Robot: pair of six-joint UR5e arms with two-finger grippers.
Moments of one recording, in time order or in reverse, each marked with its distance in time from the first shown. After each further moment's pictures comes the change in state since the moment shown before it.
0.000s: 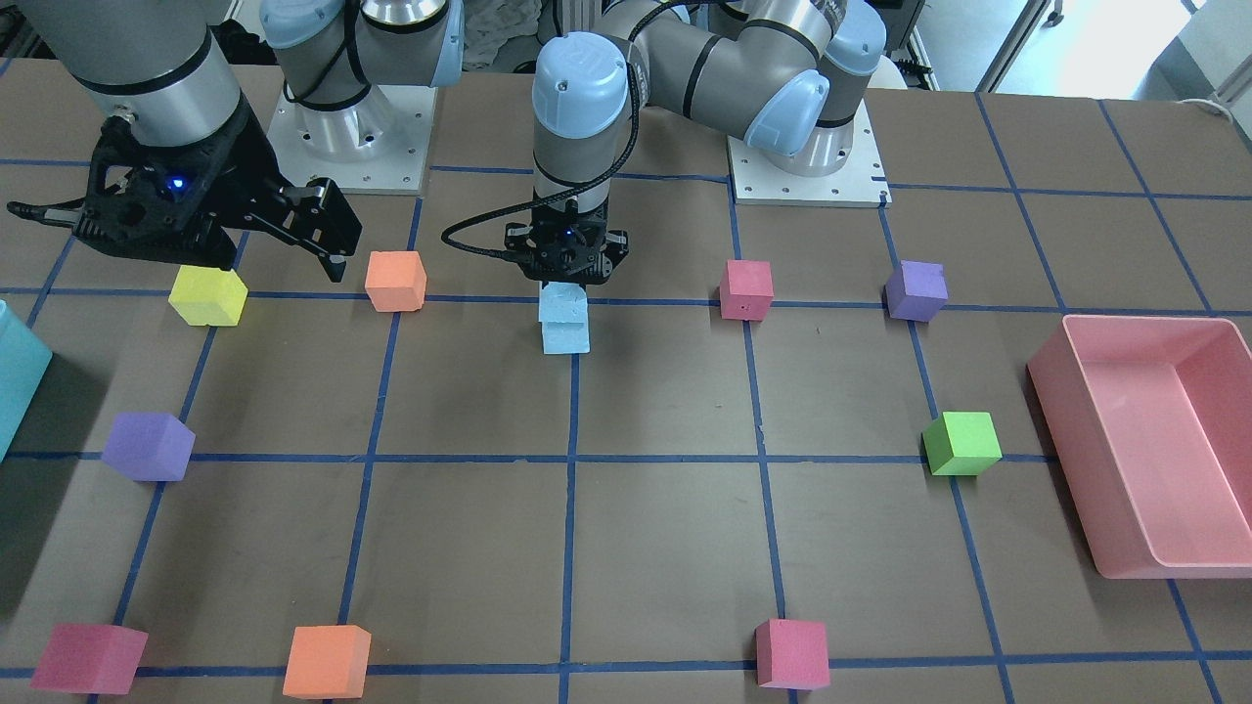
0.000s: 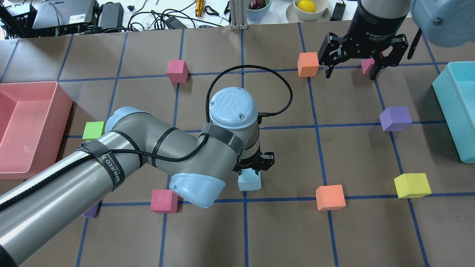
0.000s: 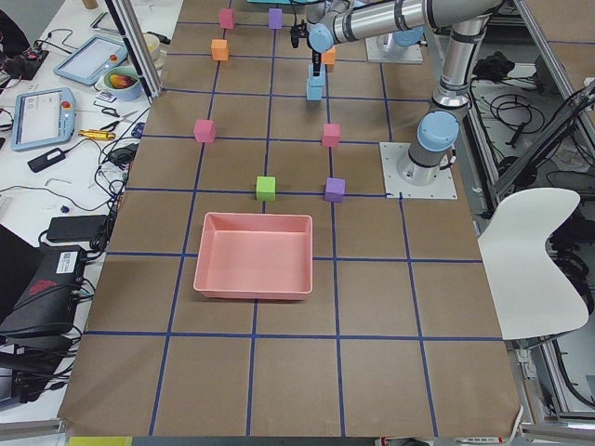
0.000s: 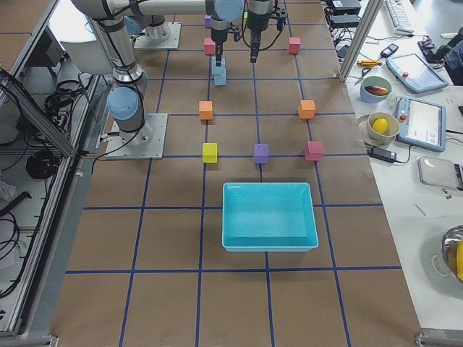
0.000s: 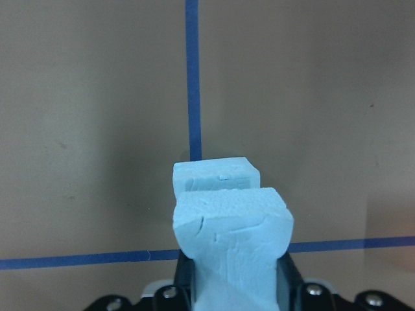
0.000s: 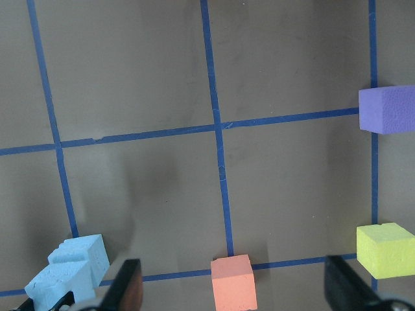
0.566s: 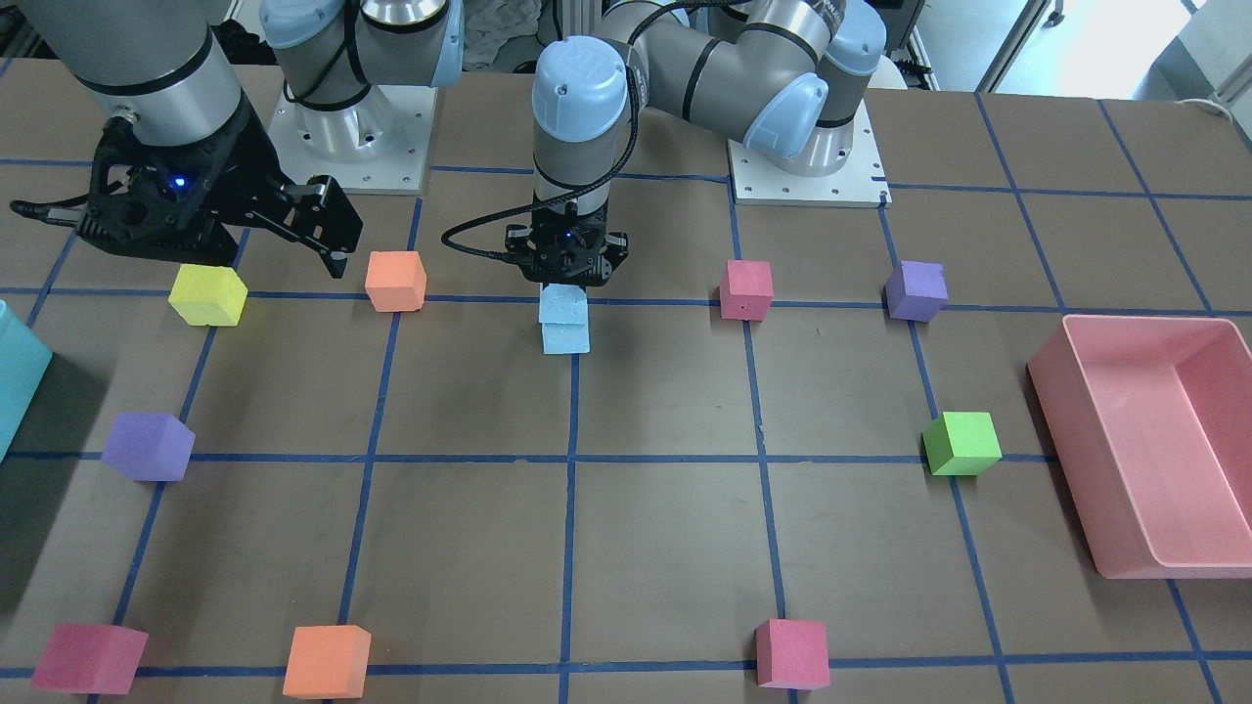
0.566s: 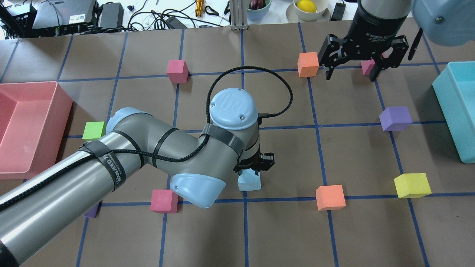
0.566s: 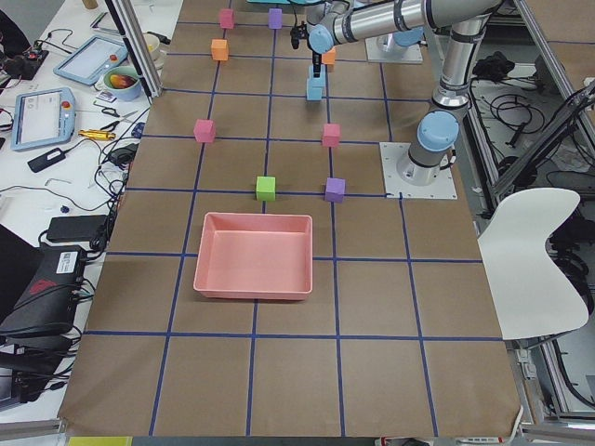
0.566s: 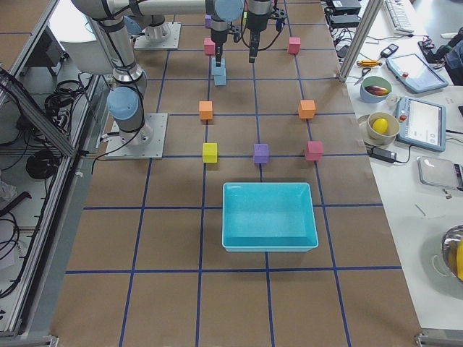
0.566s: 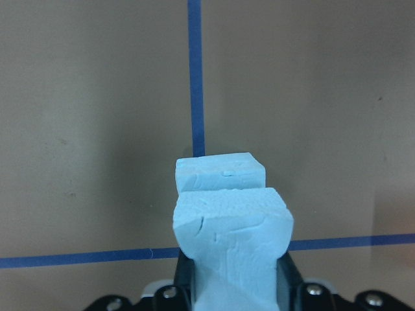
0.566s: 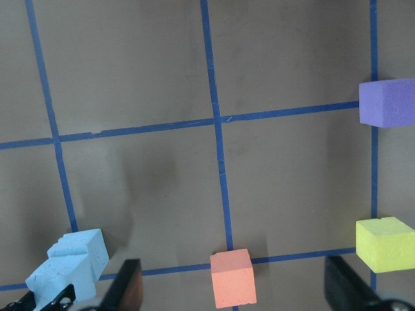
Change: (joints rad) left arm 0.000 -0.001 -0.001 0.007 0.001 0.008; right arm 0.000 0.000 -0.002 0.009 0.000 0.001
